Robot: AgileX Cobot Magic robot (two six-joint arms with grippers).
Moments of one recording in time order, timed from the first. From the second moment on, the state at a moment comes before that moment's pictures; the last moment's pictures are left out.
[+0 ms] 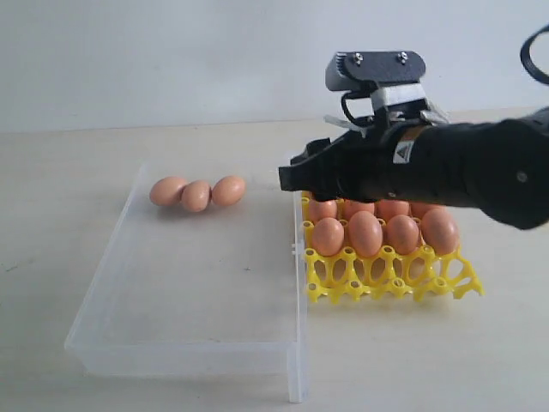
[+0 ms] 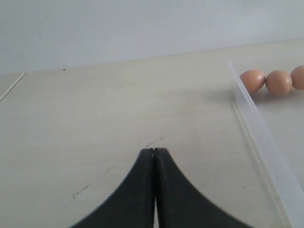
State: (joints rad) left arm -0.01 0.01 0.00 0.11 0.33 -0.03; right arm 0.59 1.55 -0.79 0.15 -0.09 0.09
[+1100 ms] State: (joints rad) left arm -0.01 0.01 0.00 0.11 0.33 -0.03; right arm 0.59 1.76 -0.61 0.21 -0.36 0.04
